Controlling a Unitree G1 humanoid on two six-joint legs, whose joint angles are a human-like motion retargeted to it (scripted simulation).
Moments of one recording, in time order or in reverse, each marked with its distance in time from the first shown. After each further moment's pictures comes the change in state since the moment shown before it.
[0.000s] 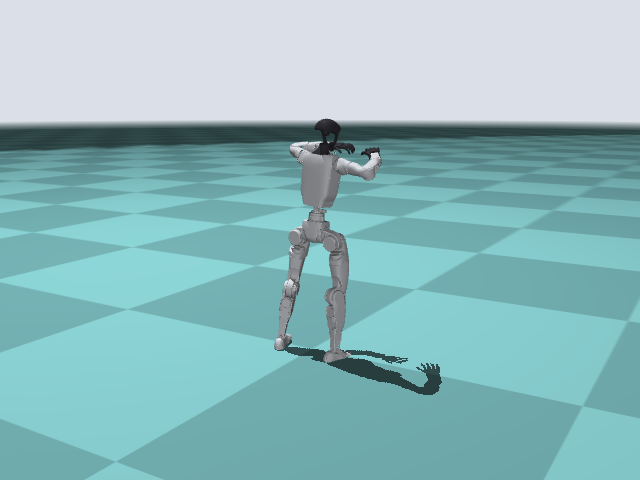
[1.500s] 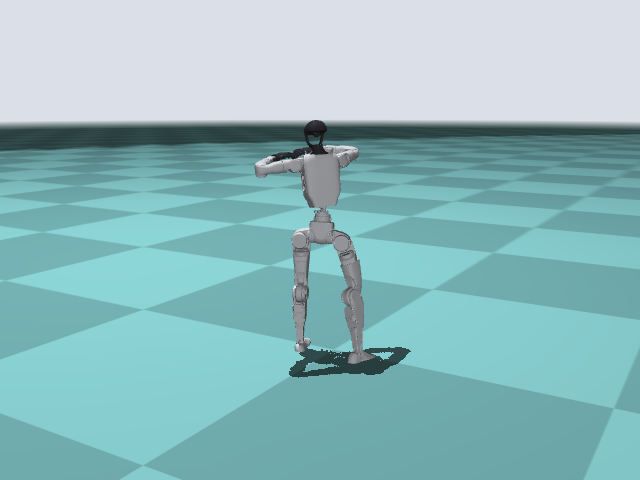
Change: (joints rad) left arm 1.268 0.115 1.142 -0.085 -0.021 0.046 -0.027; right arm -2.082 0.371 1.933 0.086 -0.057 0.014 0.040; waist 0.570 -0.206 0.068; left_leg -0.133 -0.246 -0.410 -0.113 0.080 -0.045; right_leg 0.091 -0.242 -0.406 0.075 -0.029 -0.035
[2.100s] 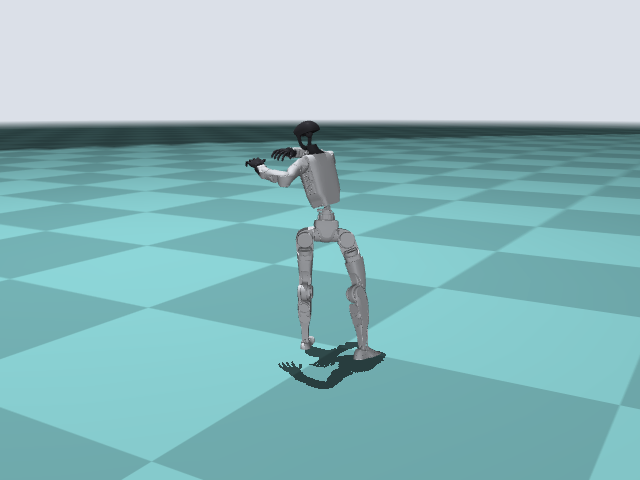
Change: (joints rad) left arm 0.513 -0.270 0.558 0.098 -0.041 0.056 -0.009; right arm -0.166 0.382 0.023 0.135 -0.022 0.033 -0.070; waist 0.339 -0.054 0.123; left_leg -0.031 -0.028 -0.143 0.000 -0.016 0.025; right_leg 0.081 0.010 -0.189 0.010 -0.003 -0.036
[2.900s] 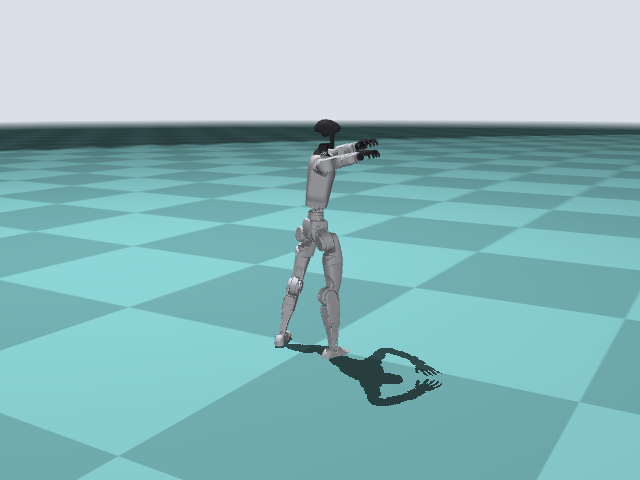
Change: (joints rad) left arm -1.413 0.193 -1.236 0.069 0.023 -0.055 0.050; right arm 0.524 -1.034 -0.263 -0.135 0.157 -0.053 -0.014; waist -1.343 0.331 -0.114; left_leg 0.388 0.295 1.068 0.084 -0.084 0.038; right_leg -0.201 0.369 1.056 -0.240 0.195 0.070
